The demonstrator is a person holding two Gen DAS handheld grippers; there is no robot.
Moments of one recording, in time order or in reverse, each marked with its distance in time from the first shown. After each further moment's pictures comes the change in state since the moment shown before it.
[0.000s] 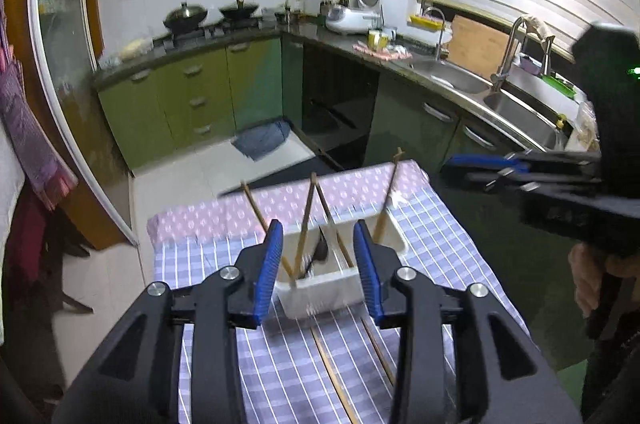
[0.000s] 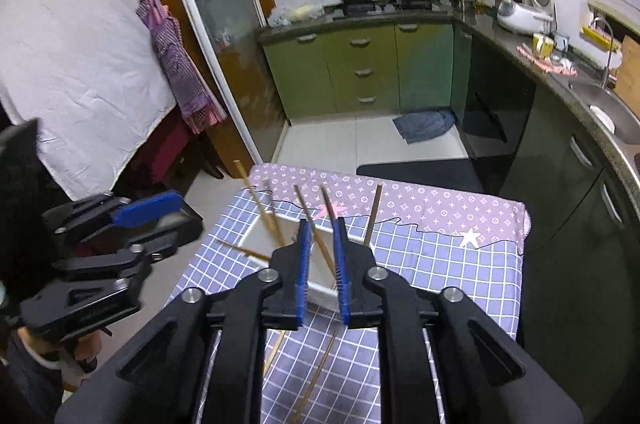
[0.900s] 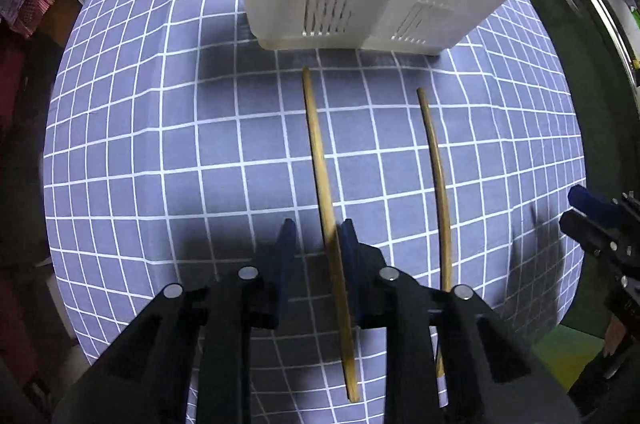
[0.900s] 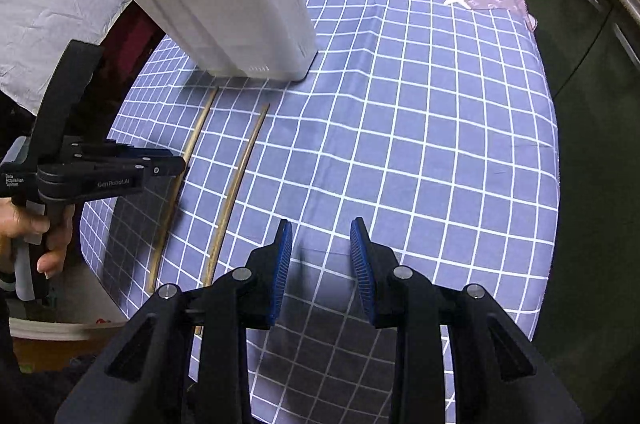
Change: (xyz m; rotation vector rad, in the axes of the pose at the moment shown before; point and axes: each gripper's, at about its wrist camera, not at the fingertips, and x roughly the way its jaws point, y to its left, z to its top) left arm 0.171 -0.007 -0.163 -0.197 0.702 0.058; right arm 0.078 -0.071 -0.194 0.102 0.459 -0.020
